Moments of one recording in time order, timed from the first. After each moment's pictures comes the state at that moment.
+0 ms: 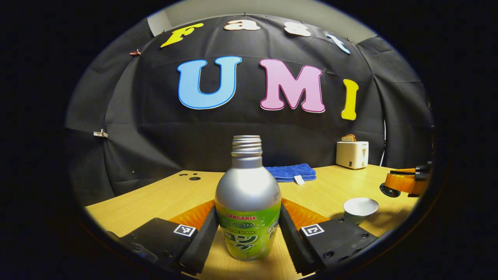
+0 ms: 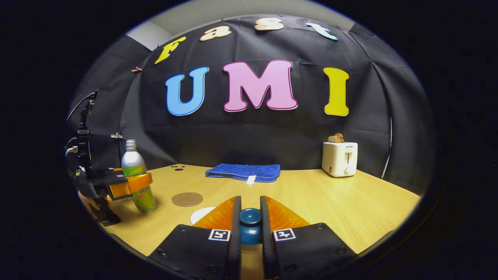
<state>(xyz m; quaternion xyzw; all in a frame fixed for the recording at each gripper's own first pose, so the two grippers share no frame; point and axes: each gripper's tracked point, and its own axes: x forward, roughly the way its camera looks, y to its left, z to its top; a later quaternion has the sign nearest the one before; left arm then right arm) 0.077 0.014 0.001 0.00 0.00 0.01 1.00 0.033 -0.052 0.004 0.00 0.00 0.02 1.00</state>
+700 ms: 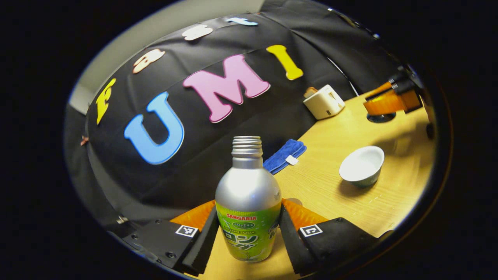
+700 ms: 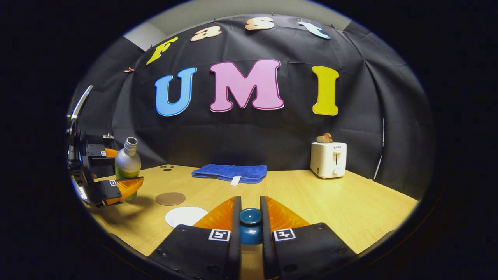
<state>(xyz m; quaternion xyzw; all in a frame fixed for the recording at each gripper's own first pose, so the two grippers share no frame) 0.088 -0.035 0.018 0.37 0.00 -0.04 0.93 0.041 -0.094 0.005 0.00 0.00 0.00 1.00</state>
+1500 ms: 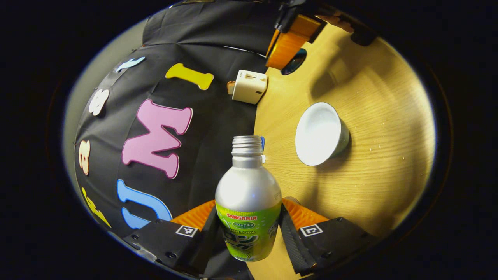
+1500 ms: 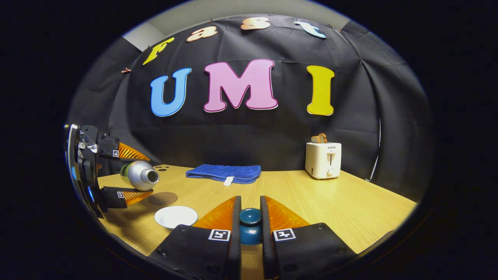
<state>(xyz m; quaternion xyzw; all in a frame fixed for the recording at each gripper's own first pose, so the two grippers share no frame) 0.112 -0.092 -0.004 0.66 0.01 -0.14 0.74 0.043 -0.110 0.006 0.00 -0.01 -0.01 1.00</state>
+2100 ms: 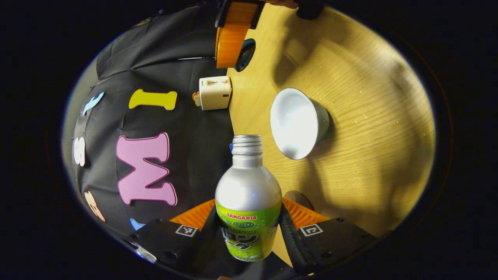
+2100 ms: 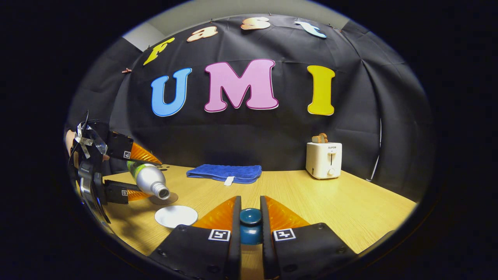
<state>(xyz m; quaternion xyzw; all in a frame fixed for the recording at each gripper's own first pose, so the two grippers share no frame) 0.104 -0.090 -0.014 0.77 0.02 -0.17 0.61 0.043 -0.113 0.006 0.00 -0.01 -0.01 1.00</state>
